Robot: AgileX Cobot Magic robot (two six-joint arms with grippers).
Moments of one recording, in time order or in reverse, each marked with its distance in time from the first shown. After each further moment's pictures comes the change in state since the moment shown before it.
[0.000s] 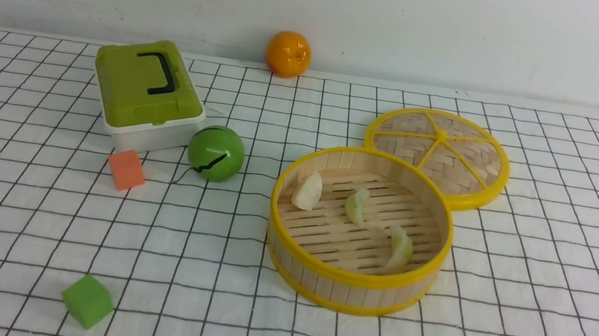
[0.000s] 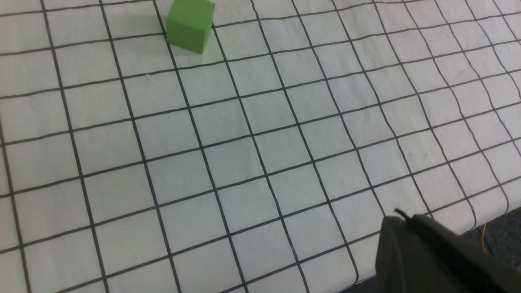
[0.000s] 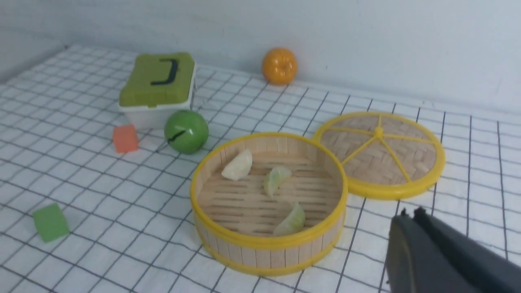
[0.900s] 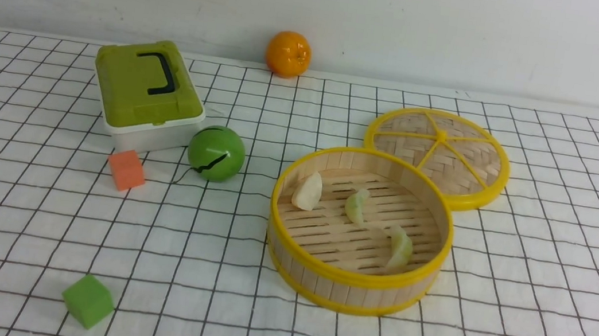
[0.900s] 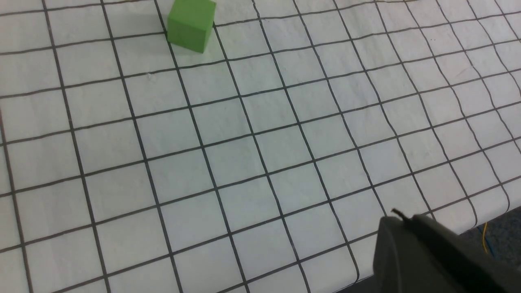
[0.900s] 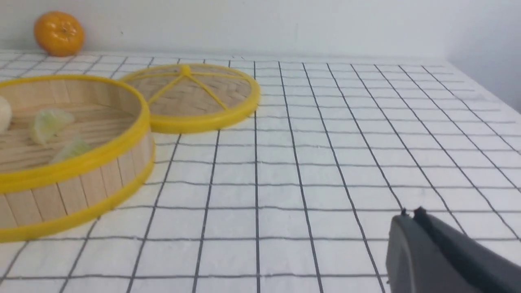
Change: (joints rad) right arm -0.543 -0.339 0.734 0.103 -0.443 -0.172; left arm 0.000 0.000 0.000 0.001 0.002 0.000
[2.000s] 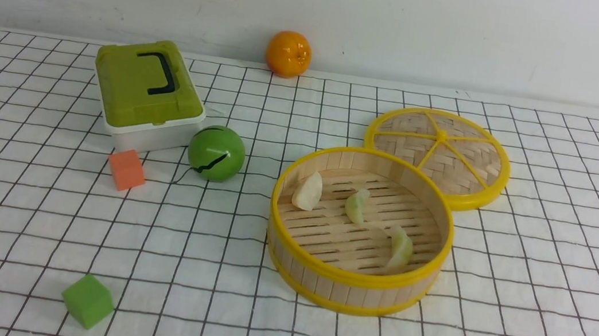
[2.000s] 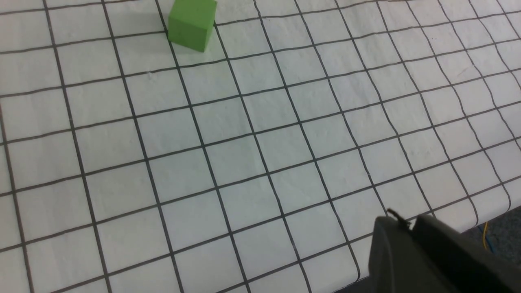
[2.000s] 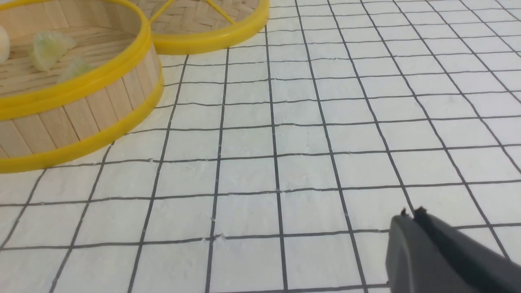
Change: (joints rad) right arm 0.052 -0.019 0.003 -0.052 0.192 0.129; left arm 0.000 0.000 0.000 0.001 0.002 -0.001
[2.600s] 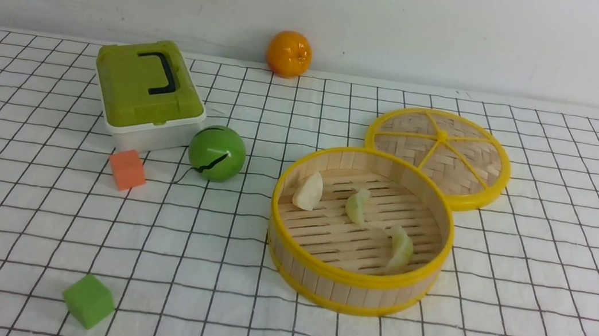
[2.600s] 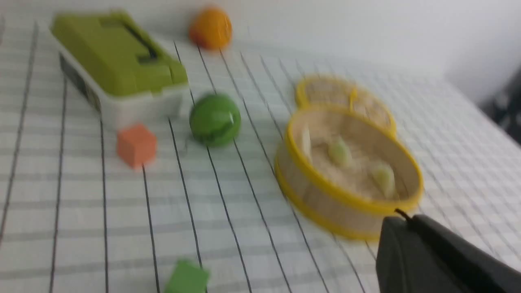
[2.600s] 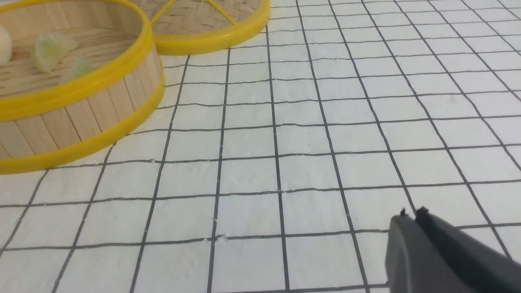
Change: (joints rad) right arm 0.000 0.000 0.000 0.002 0.000 0.002; left arm 0.165 -0.055 0.180 0.039 -0.728 -0.011
